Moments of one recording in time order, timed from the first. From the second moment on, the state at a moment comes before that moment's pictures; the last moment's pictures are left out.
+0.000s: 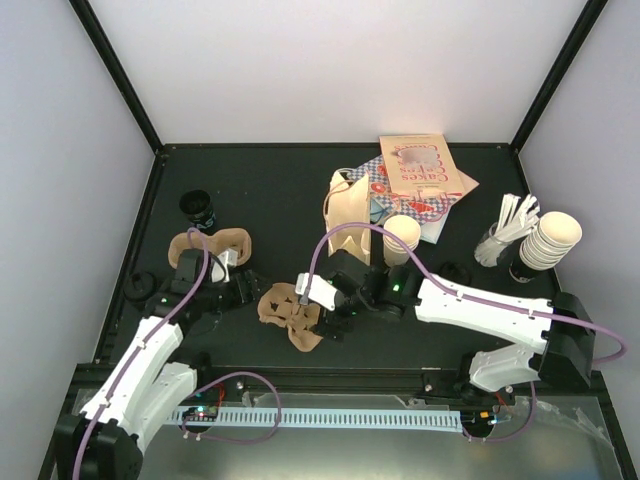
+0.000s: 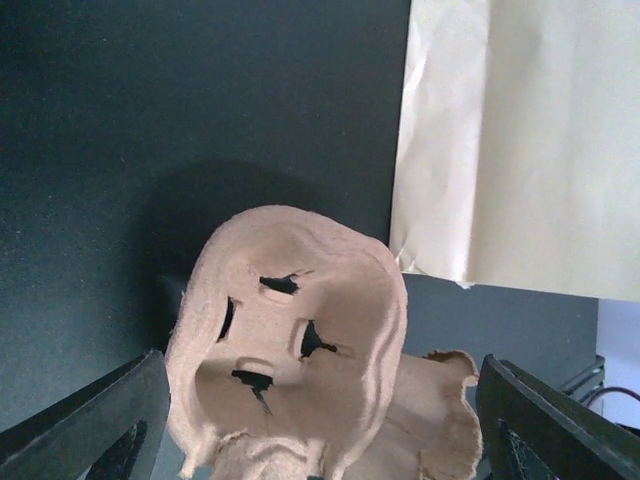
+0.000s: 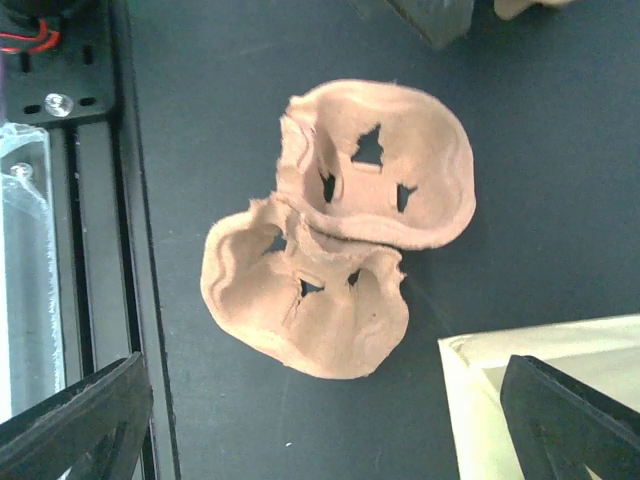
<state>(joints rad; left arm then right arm) -0.17 0.74 0.47 -0.61 0.56 -0.62 1.16 1.35 1.09 -0.64 -0.09 -0.24</state>
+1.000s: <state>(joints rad) -0.19 0.93 0.35 -0.37 0.49 -0.63 1.23 1.40 0.80 -0.29 0.08 0.23</state>
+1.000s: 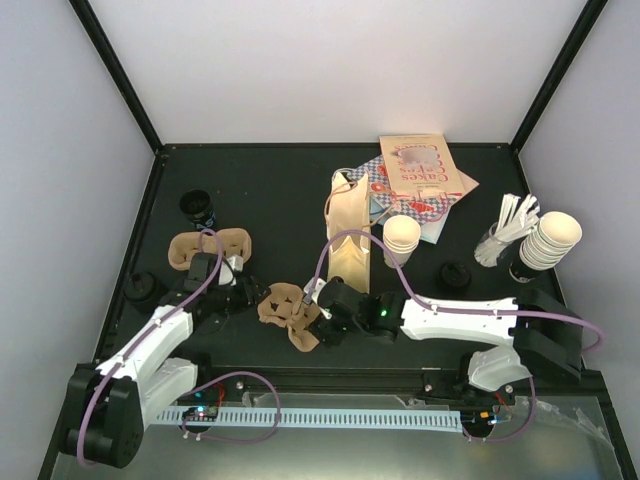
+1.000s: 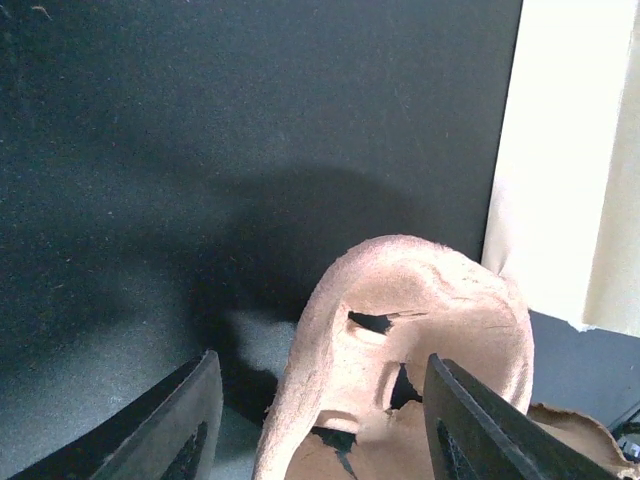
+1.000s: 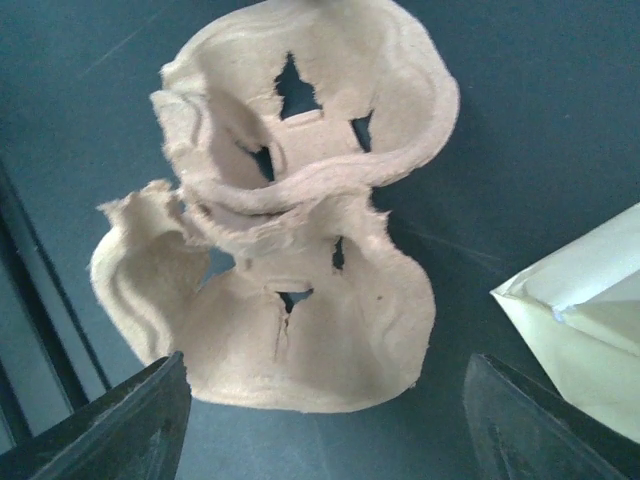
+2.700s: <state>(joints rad) -0.23 0.89 0.34 -0.25 0.37 -0.67 1.20 1.55 0.89 -0.26 0.10 0.34</state>
